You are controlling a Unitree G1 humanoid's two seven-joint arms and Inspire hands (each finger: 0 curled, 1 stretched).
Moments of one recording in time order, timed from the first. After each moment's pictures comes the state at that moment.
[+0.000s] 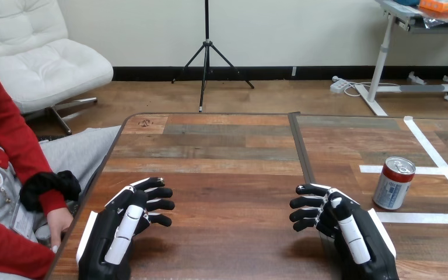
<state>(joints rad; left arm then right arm) -0.07 0.06 0.21 0.88 -0.26 -0.82 -0.50 -0.07 -0.09 -0.21 0.83 0.23 -0.74 0.53</state>
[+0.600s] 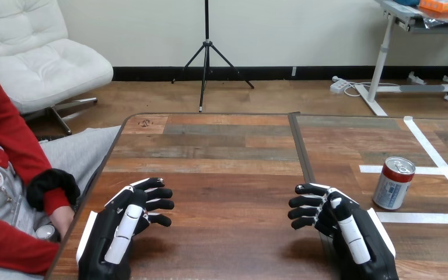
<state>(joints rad) -0.07 0.06 0.21 0.88 -0.26 -0.82 -0.49 -0.07 -0.09 -0.21 0.83 0.25 -0.73 0.57</state>
